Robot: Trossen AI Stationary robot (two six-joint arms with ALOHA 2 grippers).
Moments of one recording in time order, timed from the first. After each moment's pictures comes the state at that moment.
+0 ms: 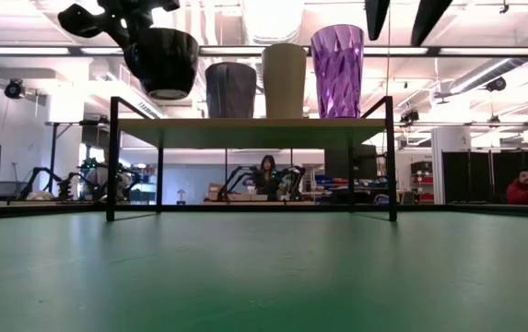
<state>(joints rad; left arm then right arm) 0.35 1.26 1.55 -1.43 -0.23 -1.08 0.48 1.97 1.93 -1.57 0.39 1.91</state>
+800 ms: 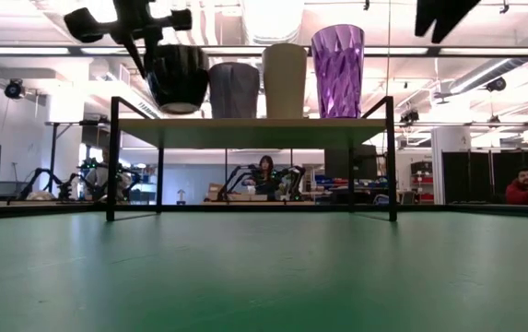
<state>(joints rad) 0.32 1.36 1.56 -1.43 -0.22 -1.46 0.37 1.45 1.53 -1.56 0.50 1.26</state>
